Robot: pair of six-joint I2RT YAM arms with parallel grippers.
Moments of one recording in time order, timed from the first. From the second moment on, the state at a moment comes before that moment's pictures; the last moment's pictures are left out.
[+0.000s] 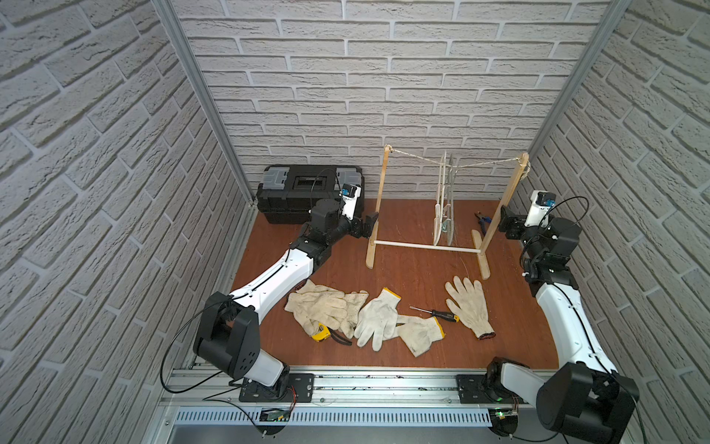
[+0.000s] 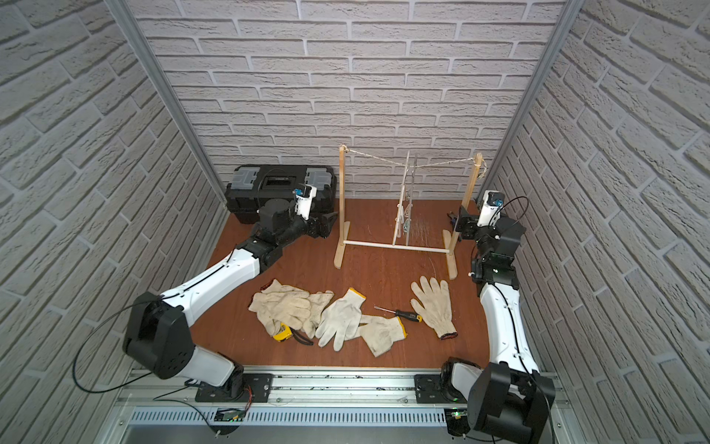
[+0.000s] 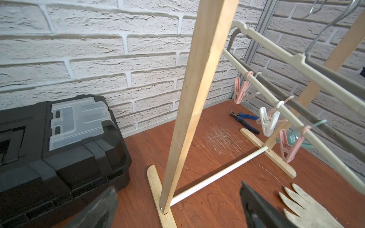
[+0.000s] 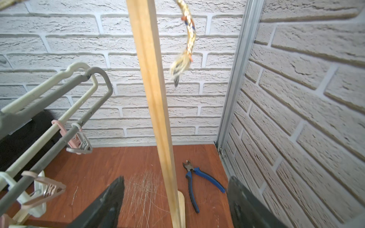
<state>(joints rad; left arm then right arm) -0.48 1.51 1.17 0.11 0.17 -0.08 -0.35 1.18 0.95 0.12 -0.23 -0.05</state>
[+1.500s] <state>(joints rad) -0.64 1.79 1.44 0.21 -0.29 0.09 -0.36 1.40 1.05 0.26 -0.37 -0.07</state>
